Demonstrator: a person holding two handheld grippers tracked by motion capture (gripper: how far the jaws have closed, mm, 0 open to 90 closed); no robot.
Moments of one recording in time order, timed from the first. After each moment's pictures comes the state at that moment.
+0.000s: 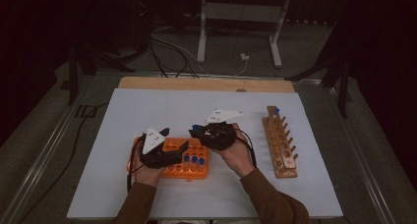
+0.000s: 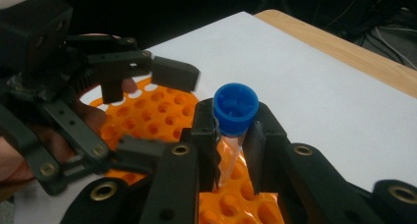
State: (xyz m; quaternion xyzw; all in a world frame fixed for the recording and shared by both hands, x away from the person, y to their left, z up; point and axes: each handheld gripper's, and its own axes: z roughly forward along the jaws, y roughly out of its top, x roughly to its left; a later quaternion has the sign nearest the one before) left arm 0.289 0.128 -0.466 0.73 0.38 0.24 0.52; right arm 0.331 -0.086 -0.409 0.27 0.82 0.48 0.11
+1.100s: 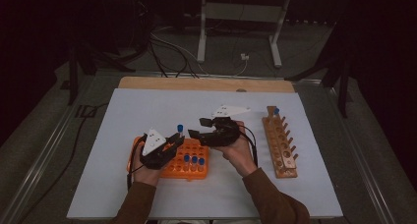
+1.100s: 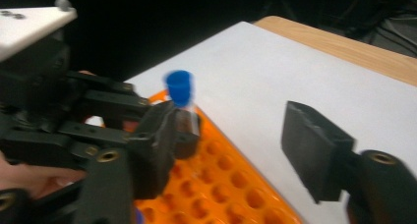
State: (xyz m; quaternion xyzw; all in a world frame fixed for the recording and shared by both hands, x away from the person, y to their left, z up) left arm 0.288 0.131 -0.465 0.74 0.37 0.23 0.52; right arm 0.340 -0.105 -0.407 0.31 0.80 0.51 0.08
